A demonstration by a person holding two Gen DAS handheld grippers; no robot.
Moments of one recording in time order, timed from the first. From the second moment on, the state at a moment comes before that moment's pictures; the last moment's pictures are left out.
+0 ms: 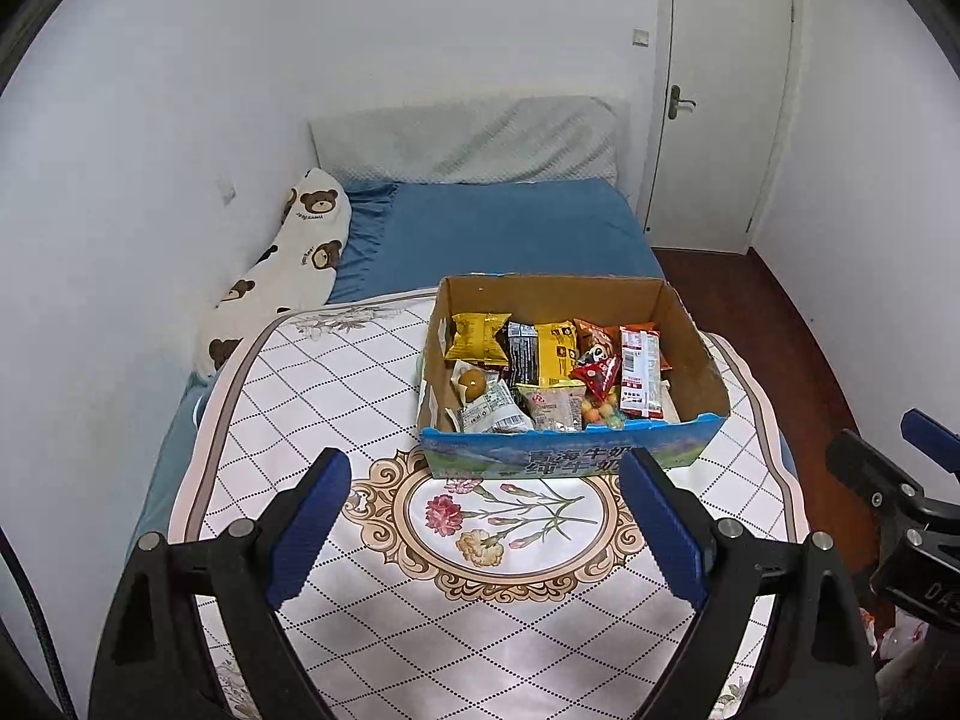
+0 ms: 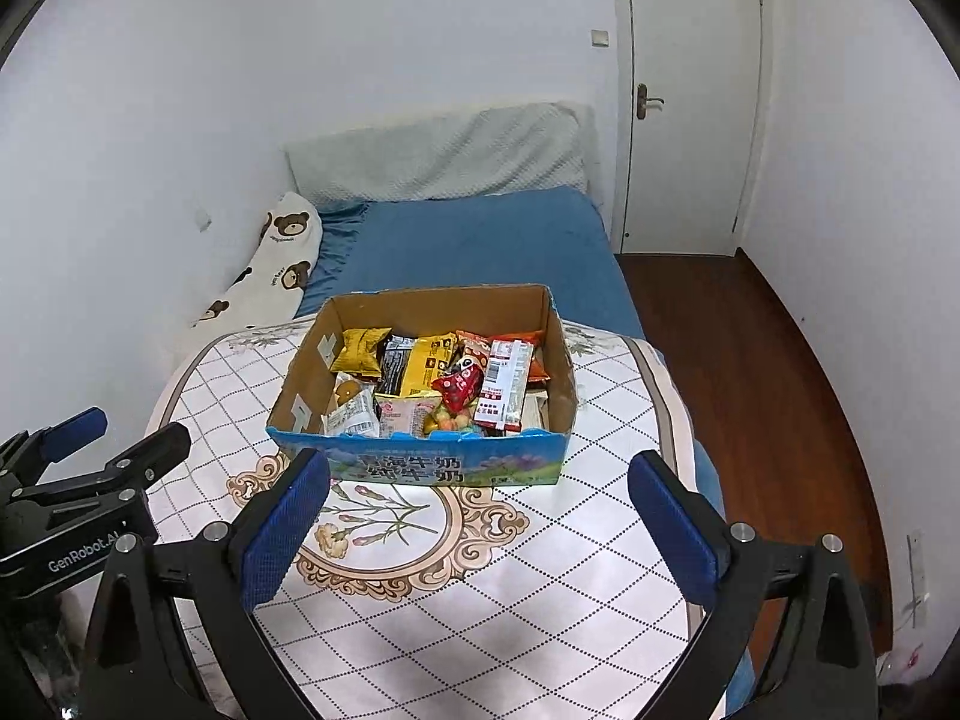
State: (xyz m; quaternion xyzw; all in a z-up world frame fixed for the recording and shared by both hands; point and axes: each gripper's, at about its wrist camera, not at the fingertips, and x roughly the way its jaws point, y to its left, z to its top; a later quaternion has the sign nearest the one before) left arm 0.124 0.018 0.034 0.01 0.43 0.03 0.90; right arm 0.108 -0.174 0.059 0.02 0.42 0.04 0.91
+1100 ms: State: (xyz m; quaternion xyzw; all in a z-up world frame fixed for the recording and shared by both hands) left arm 0.211 0.007 -0.025 0.02 0.46 0.04 0.89; right arm 0.199 -0.181 -0.002 0.02 0.44 -0.01 0.90
